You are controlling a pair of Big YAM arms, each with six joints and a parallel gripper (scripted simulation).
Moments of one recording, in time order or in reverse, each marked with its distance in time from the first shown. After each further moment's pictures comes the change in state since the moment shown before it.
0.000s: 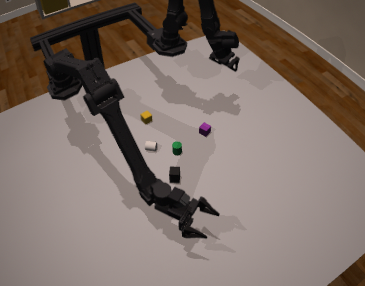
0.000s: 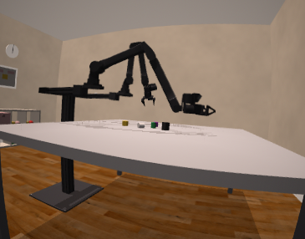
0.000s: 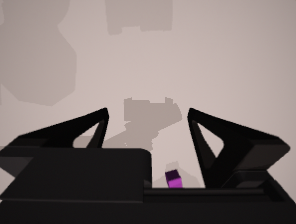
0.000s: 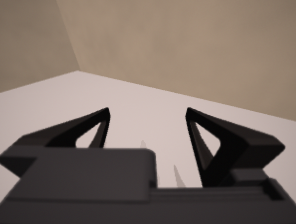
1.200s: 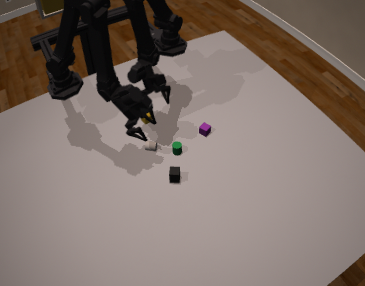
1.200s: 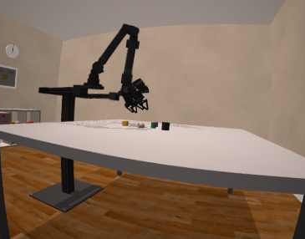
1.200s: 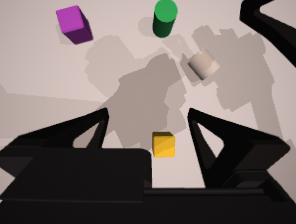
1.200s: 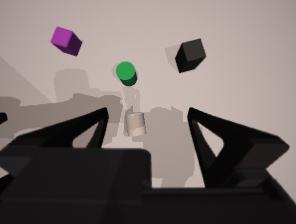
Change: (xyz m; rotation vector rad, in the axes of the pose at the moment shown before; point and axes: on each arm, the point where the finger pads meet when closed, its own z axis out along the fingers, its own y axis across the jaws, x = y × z) left arm 0.360 0.075 -0.097 0.728 0.042 1.471; right arm 0.021 0.272 -0.396 -0.138 0.877 -0.096
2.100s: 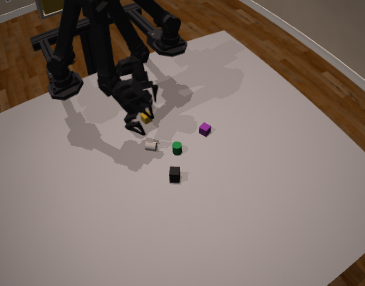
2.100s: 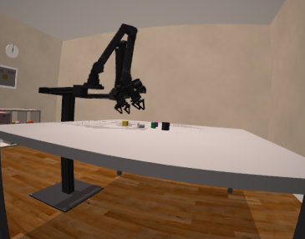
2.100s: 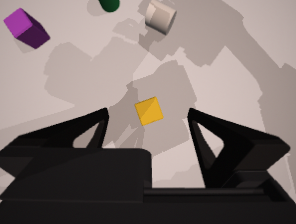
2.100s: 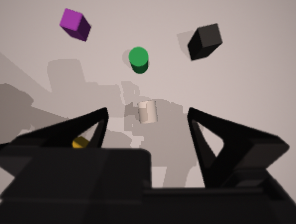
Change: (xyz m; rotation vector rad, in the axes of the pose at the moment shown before) left arm 0.065 -0.030 -0.026 0.156 -0.042 0.310; right arm 0.015 0.026 -0.012 -0.007 0.064 -0.011
